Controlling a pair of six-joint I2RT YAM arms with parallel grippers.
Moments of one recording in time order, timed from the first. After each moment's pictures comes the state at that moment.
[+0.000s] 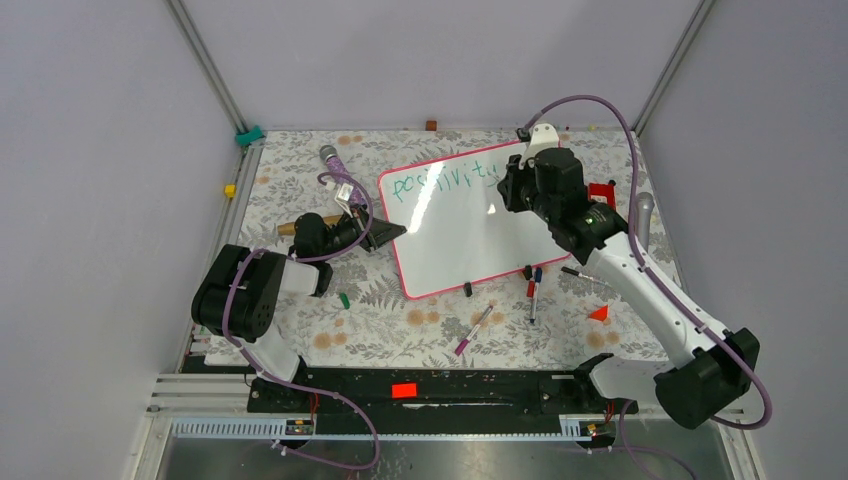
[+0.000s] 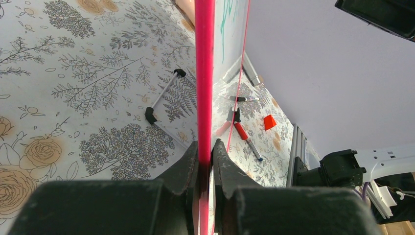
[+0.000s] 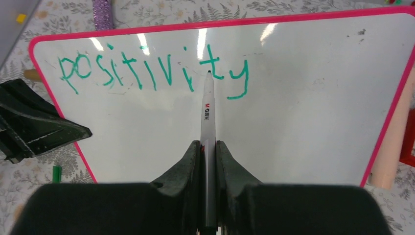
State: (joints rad) left arm -0.21 1.67 0.50 1.17 0.81 -0.76; right arm 0.50 1.25 1.20 -0.40 0.13 0.20
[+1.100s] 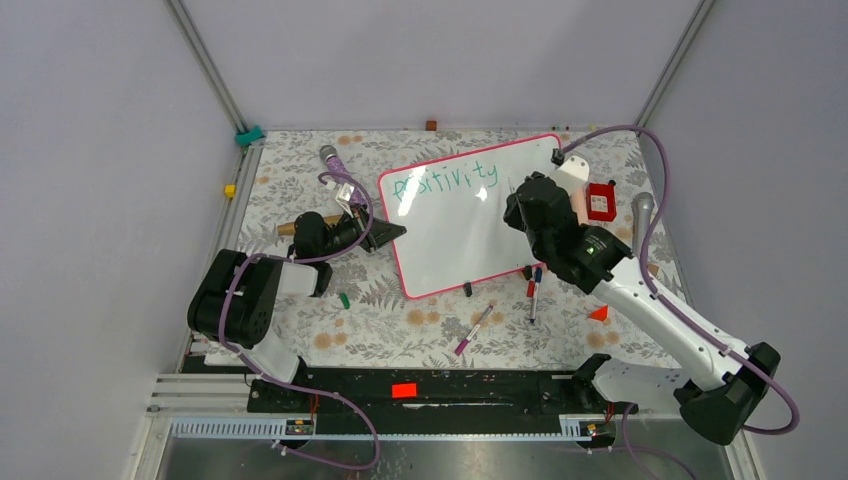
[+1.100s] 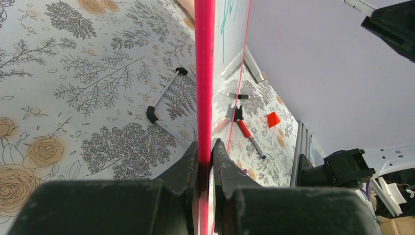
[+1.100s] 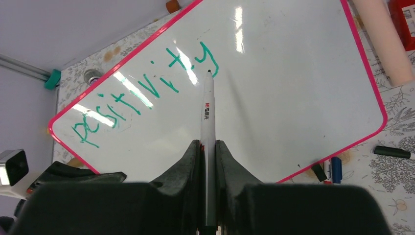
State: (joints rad) left arm -0.22 1.63 0.50 1.11 0.81 -0.72; right arm 0.73 1.14 1.17 -0.53 0.63 0.77
